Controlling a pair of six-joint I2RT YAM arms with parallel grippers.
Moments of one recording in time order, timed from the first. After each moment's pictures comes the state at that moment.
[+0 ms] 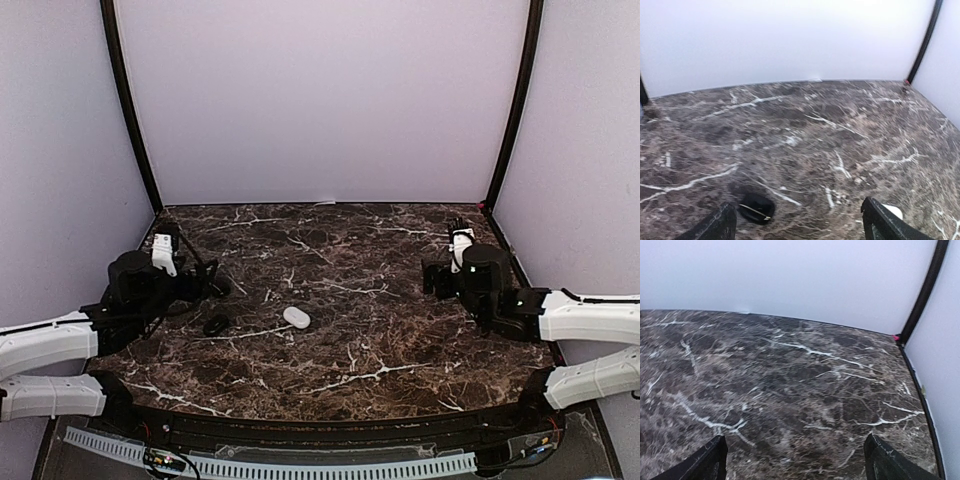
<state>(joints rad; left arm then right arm) -0.58 0.96 0.40 0.27 -0.21 -0.22 0.82 1.07 0.50 0.16 0.63 0.17</state>
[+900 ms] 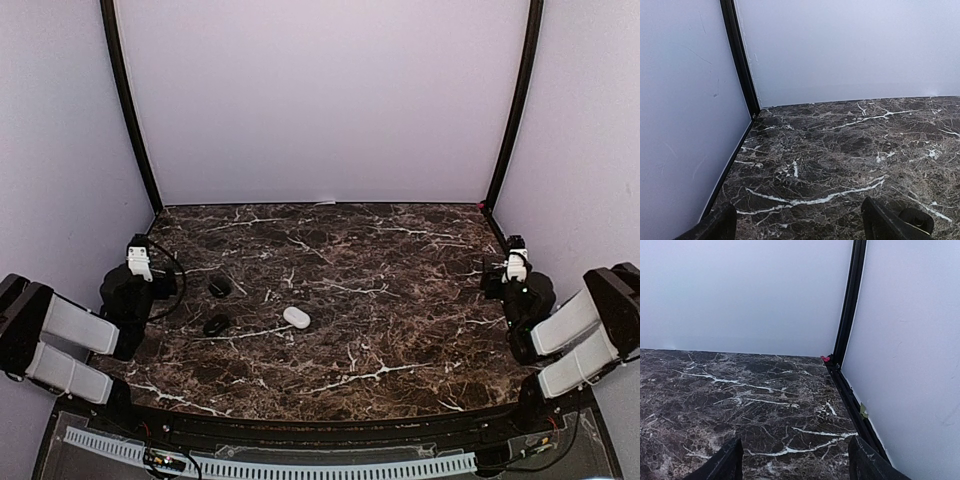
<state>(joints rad) -0.16 1.30 0.13 1.06 -0.32 0.09 0.13 1.37 0.07 1.28 0.20 -0.11</state>
